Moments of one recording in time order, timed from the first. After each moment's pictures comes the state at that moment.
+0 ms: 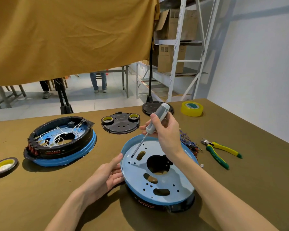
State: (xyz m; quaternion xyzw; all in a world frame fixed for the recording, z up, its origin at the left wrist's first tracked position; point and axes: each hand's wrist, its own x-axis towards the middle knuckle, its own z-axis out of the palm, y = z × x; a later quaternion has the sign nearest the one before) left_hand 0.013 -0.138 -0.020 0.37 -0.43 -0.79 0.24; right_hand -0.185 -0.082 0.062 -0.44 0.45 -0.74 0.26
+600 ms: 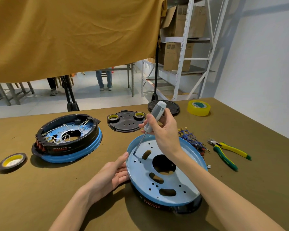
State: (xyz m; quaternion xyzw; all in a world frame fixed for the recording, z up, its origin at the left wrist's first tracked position) left_hand 0.014 -0.139 -0.019 0.38 -0.43 -0.78 0.24; right_hand -0.171 -0.097 0.058 -0.50 0.45 -0.71 0.22
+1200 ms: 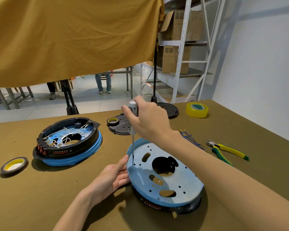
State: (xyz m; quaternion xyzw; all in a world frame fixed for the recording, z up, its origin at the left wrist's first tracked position) left_hand 0.015 -0.145 -0.030 0.36 -0.47 -0.77 0.23; right_hand -0.140 -0.105 0.126 -0.63 0.68 -0.34 -0.16
